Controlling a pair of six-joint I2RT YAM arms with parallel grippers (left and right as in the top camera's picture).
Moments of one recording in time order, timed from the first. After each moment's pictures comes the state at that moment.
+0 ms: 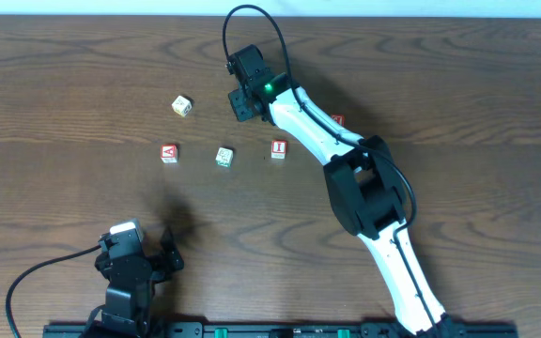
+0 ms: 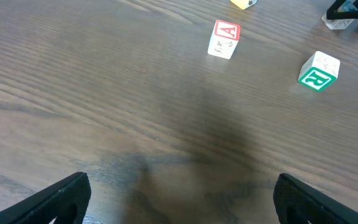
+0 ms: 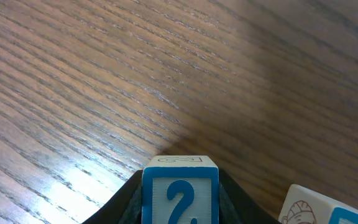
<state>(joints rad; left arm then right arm) -0.28 0.01 0.18 -0.81 -0.32 -0.41 0.59 2.52 2.11 -0.60 0.07 0.16</state>
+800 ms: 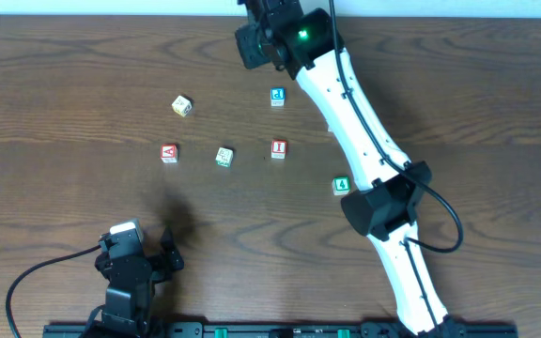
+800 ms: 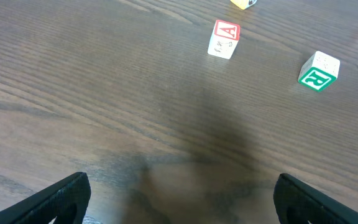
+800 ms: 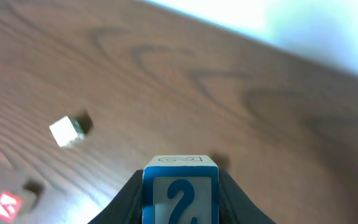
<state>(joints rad) -0.28 0.01 0.18 -0.81 -0.32 -0.41 0.55 2.46 2.74 -1.16 0.08 0.15</state>
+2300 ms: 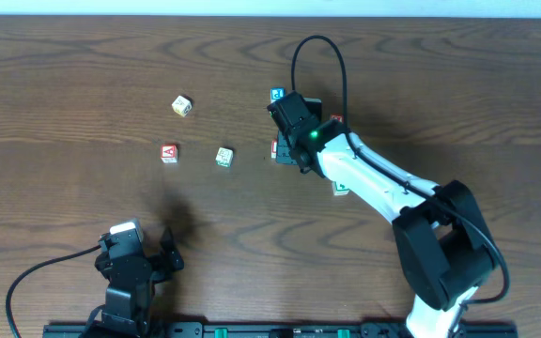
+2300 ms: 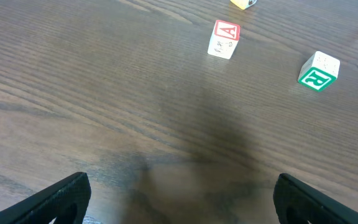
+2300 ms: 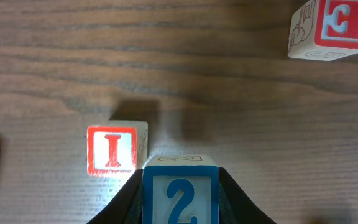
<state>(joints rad) -0.28 0.01 0.18 -0.81 -0.32 -0.41 0.59 1.92 1.32 -0.57 0.20 0.65</state>
